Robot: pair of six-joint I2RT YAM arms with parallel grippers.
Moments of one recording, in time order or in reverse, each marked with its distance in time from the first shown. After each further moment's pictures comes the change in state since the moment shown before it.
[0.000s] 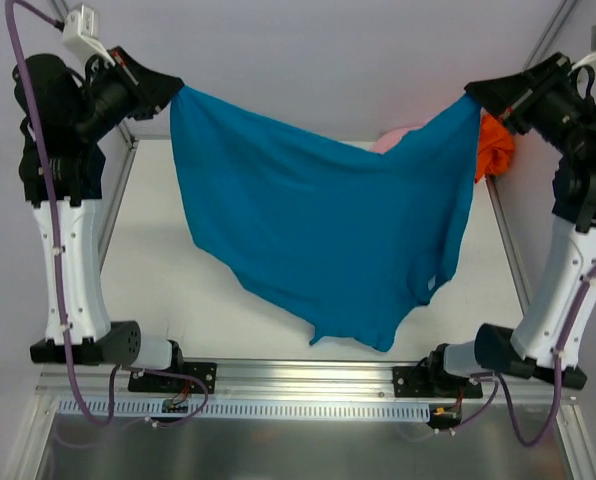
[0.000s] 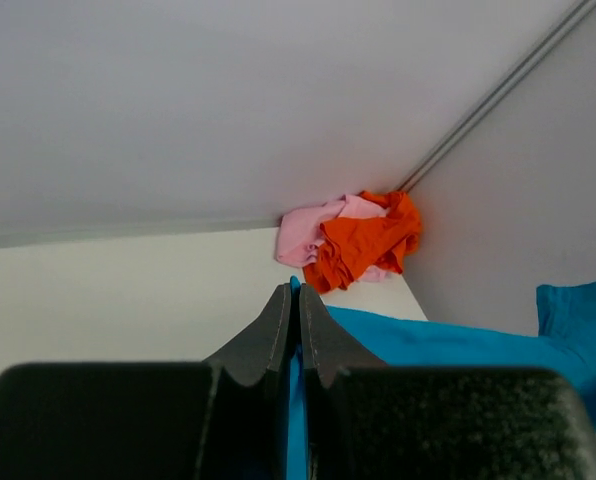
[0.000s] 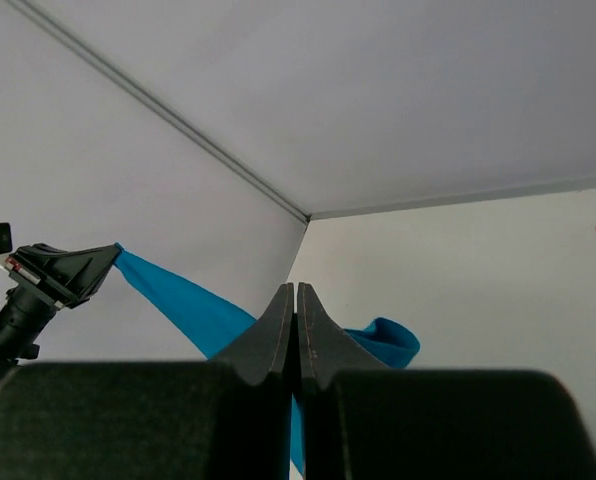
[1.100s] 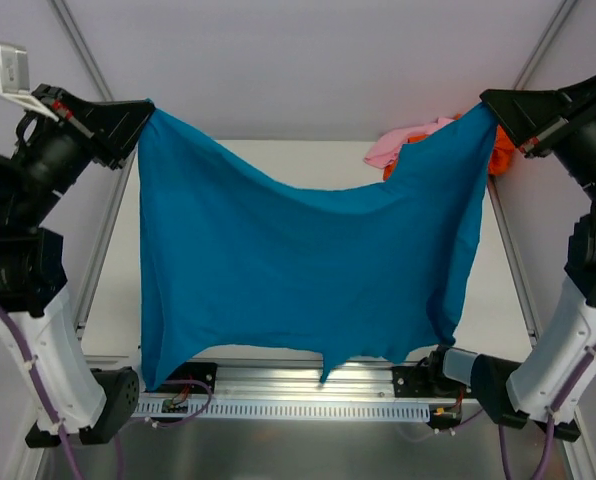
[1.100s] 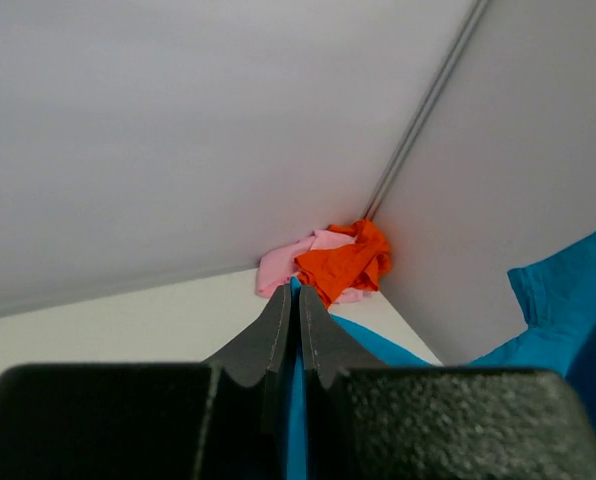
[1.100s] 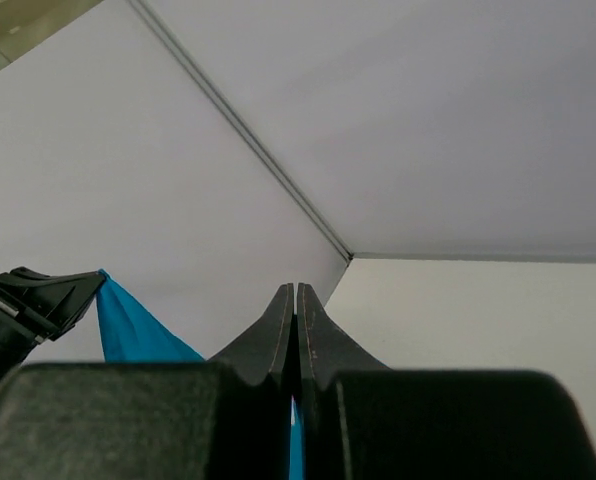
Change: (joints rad) left arm 0.036 -0.236 0.113 -0.092 0.061 0.023; right arm -0.019 -0.147 0.052 0.093 -0.050 0.101
